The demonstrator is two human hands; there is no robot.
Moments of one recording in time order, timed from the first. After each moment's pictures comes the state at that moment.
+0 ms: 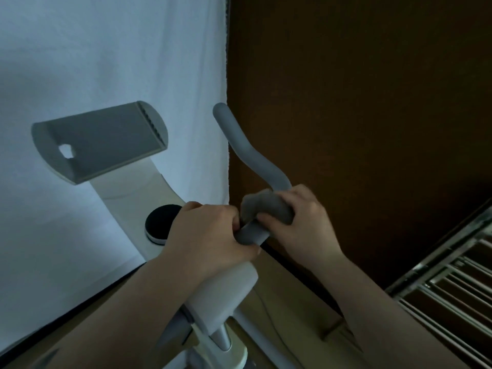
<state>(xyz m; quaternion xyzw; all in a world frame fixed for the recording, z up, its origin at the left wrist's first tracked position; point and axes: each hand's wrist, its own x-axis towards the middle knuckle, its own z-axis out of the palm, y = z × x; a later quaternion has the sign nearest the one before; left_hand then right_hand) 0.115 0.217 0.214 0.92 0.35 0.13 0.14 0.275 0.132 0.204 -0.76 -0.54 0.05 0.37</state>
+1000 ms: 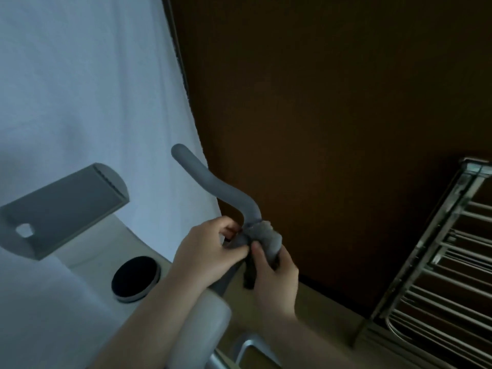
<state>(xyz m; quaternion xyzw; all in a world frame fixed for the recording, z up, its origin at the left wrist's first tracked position) 0.169 0.221 0.218 0.88 0.33 0.17 0.28 0.242 0.125 0.158 -0.66 -0.13 0.23 0.71</state>
